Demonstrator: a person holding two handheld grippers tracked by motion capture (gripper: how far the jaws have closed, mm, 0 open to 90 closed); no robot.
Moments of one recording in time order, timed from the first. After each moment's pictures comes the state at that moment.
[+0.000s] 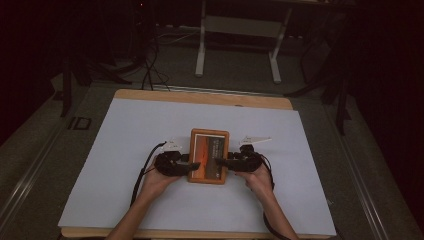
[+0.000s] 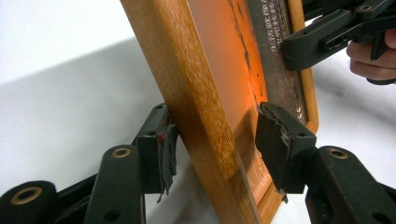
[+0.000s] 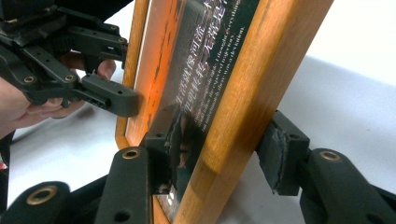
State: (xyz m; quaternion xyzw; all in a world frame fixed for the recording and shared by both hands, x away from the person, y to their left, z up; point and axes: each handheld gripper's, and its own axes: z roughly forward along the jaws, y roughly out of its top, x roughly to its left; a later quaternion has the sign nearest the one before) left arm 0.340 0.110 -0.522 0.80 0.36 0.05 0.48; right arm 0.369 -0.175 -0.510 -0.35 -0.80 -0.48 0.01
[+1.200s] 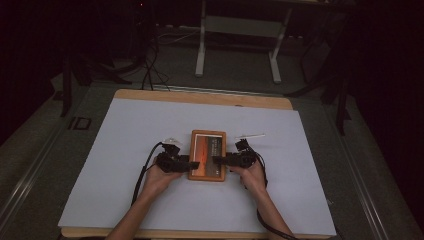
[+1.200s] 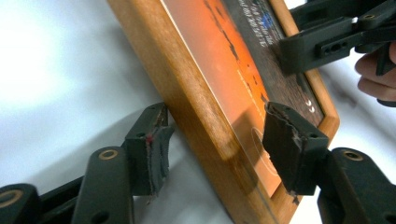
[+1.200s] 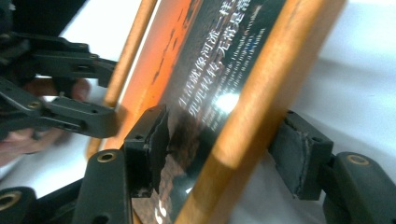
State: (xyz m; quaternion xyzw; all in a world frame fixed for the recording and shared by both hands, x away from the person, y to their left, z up) left arm 0.359 0.112 -0.538 0.78 0.44 -0.01 0.44; right arm 0.393 -0.165 -0.530 -0.45 -0.78 -0.43 0.05
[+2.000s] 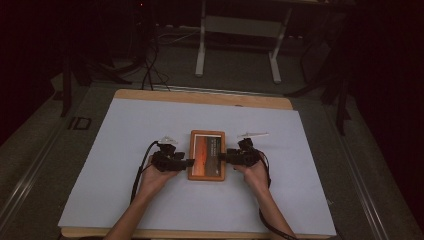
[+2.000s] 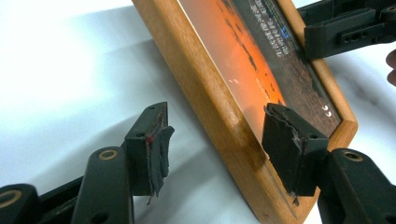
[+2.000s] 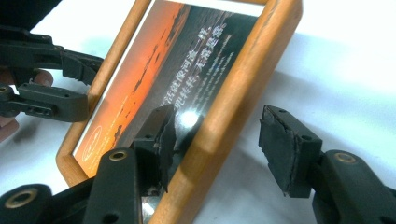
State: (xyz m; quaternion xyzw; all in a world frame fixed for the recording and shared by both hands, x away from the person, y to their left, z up) left arm 0.354 0.121 -0.527 0.78 0.45 0.04 0.44; right arm 0.390 -0.173 -0.518 -0.44 -0.79 -0.43 -0.02
